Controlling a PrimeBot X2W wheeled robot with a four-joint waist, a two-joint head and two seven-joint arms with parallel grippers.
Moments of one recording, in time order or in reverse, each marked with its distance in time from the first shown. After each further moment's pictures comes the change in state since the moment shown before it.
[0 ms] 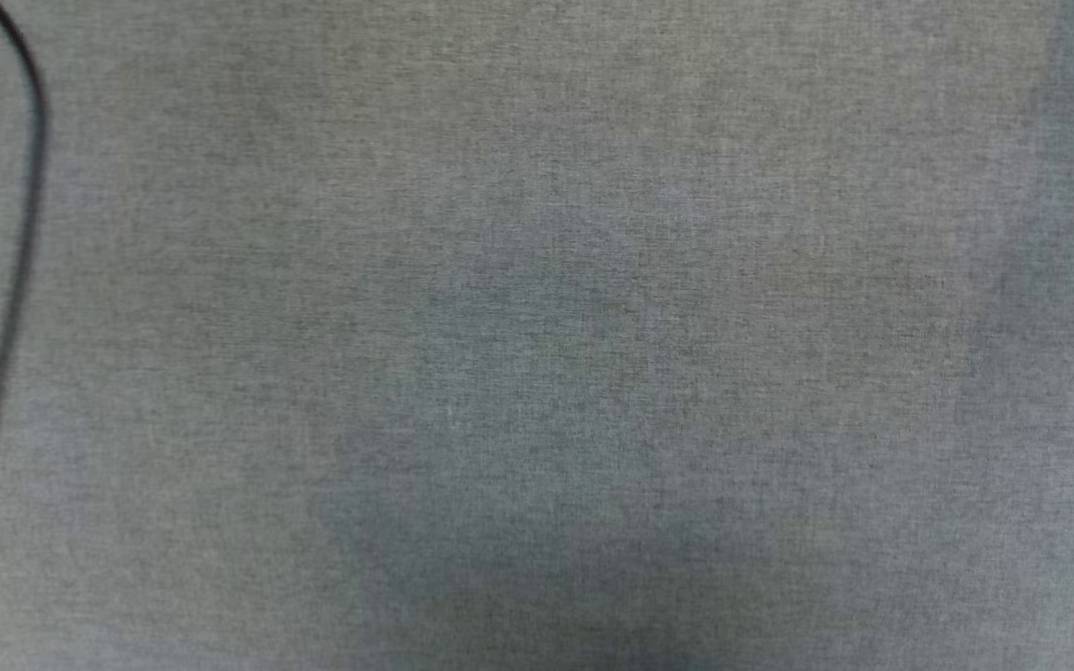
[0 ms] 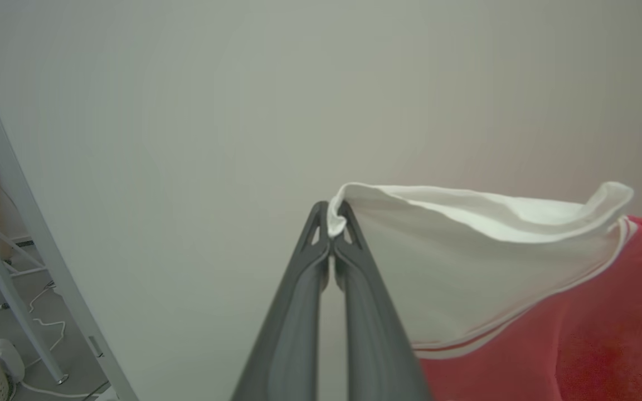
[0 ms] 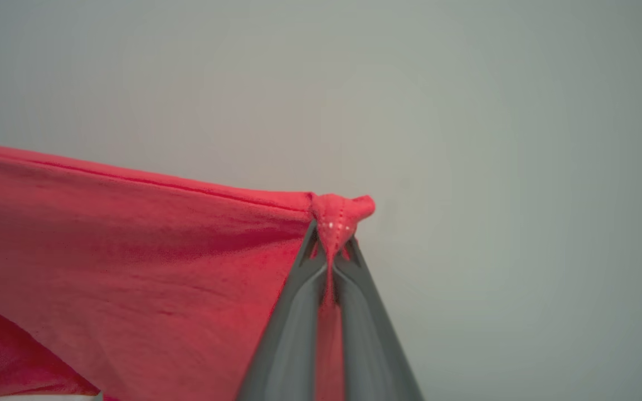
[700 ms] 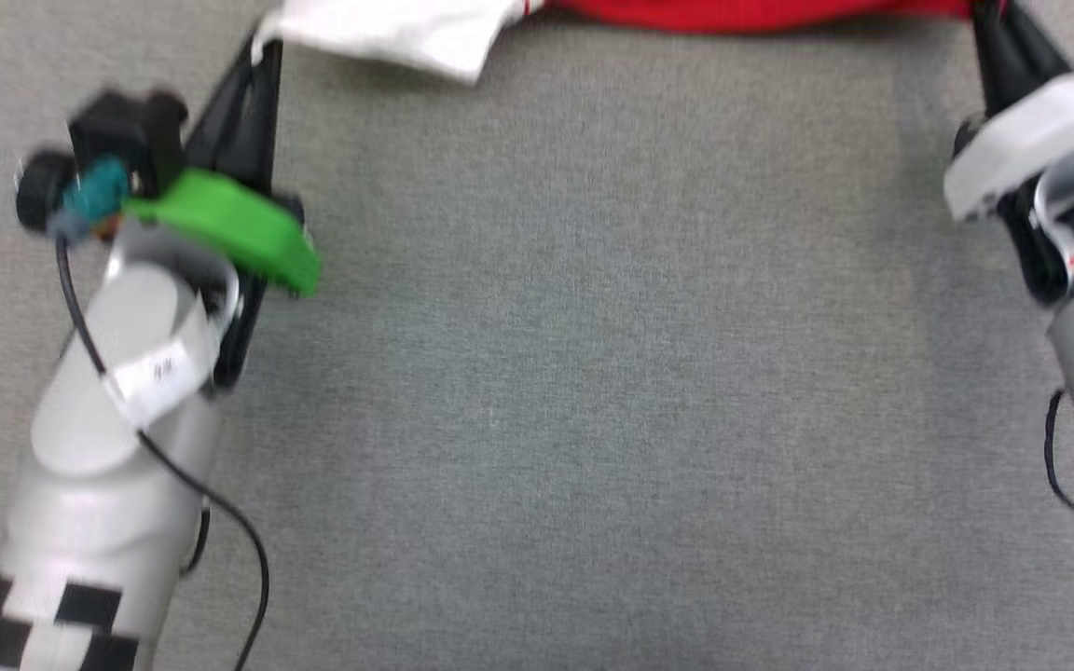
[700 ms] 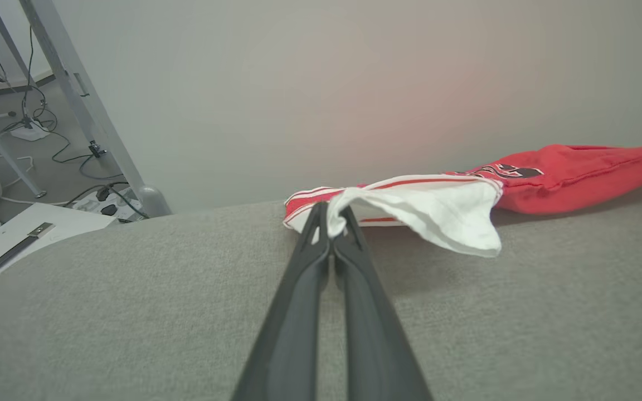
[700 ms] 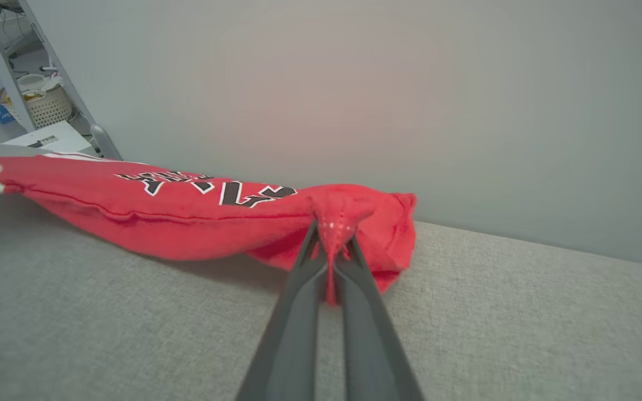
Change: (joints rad) left arm 0.935 -0.045 0.037 -0.286 -0.007 -0.016 -0.001; right arm 0.642 -0.022 0.363 -0.015 0.343 0.000 -0.119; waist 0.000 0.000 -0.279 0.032
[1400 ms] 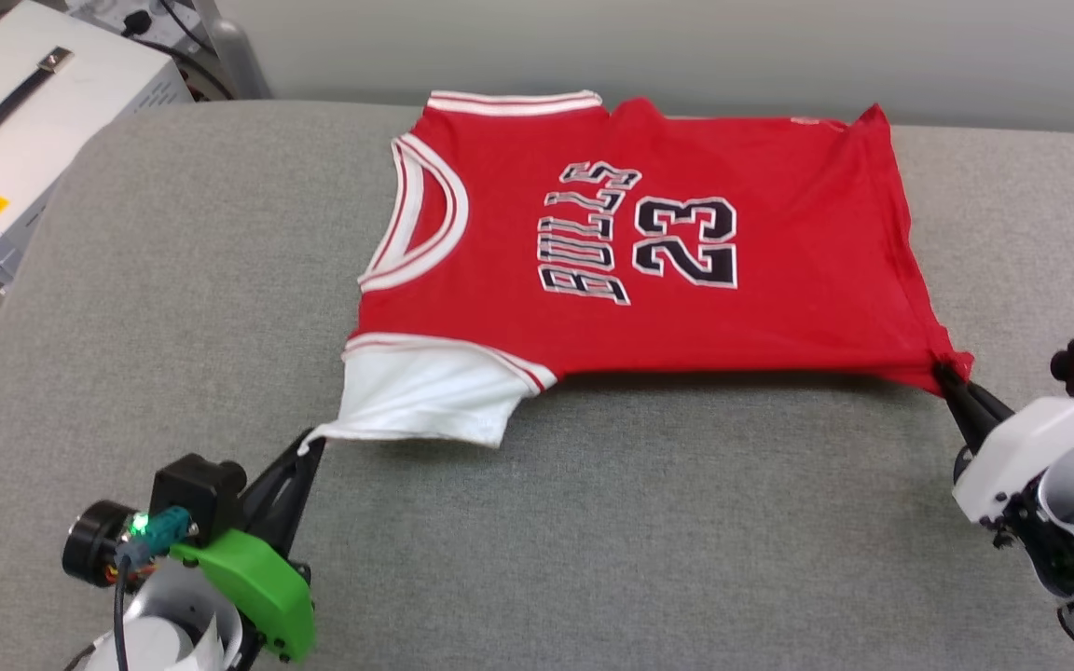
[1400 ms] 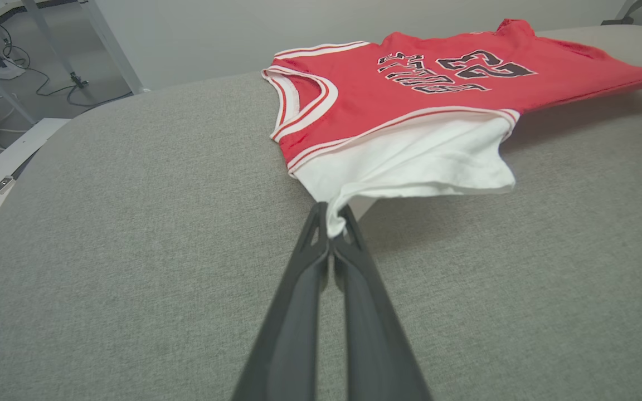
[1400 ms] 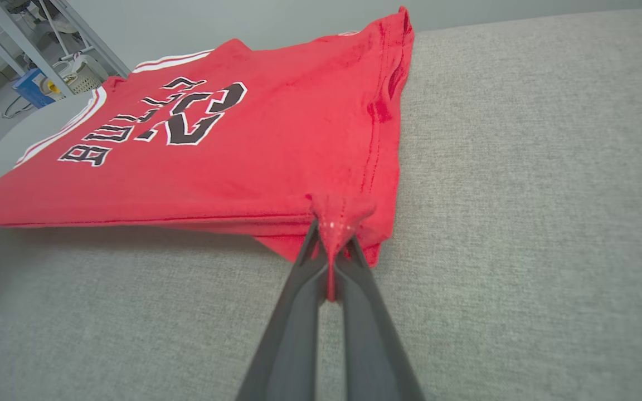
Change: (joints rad) left arm 0.661 0.172 -0.052 -0.387 -0.055 0.032 0.187; right arm 0.525 -0.132 0.098 -0.164 0.435 0.000 0.205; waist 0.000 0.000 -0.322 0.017
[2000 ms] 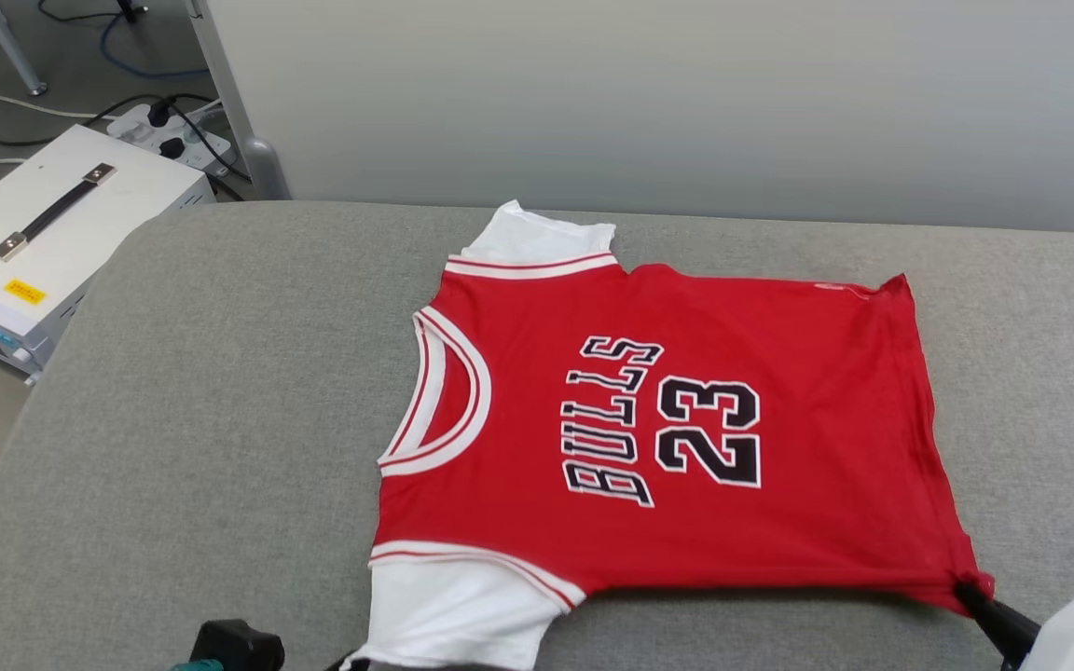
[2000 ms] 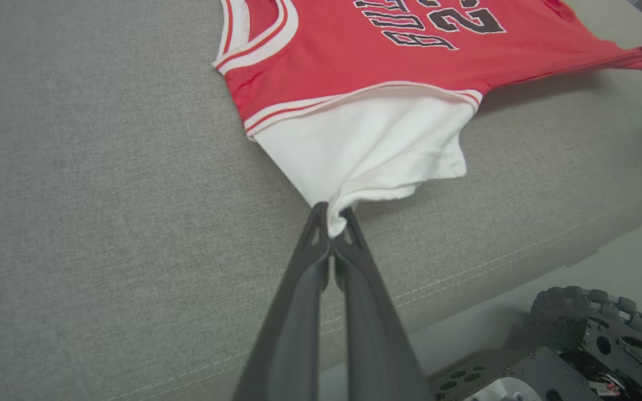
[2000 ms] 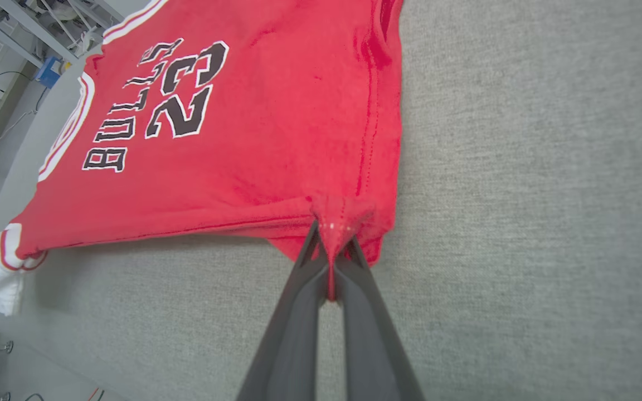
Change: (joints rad) left arm 0.336 0.108 -0.067 -0.264 -0.180 -0.002 0.247; right arm 0.449 -0.084 -0.116 -0.295 0.189 -0.001 0.227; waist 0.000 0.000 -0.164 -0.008
